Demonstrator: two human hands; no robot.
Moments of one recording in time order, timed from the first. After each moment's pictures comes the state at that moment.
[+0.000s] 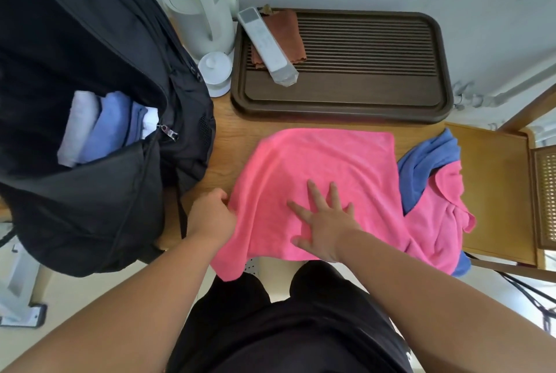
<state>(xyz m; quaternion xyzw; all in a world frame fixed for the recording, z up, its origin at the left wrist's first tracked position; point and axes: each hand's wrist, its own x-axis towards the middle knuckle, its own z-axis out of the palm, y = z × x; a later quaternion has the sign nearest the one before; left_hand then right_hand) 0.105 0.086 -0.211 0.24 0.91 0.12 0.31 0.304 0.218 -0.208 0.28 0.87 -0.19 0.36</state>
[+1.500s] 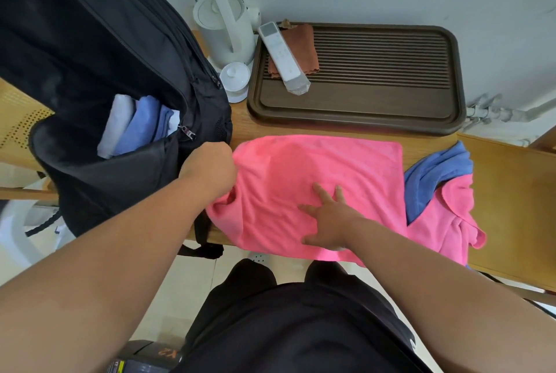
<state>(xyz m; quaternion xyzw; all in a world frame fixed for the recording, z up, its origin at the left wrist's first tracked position) 0.064 0.140 -0.131 0.40 0.90 -0.05 0.17 0.299 0.247 -0.192 0.24 0.84 -0.26 0.41</state>
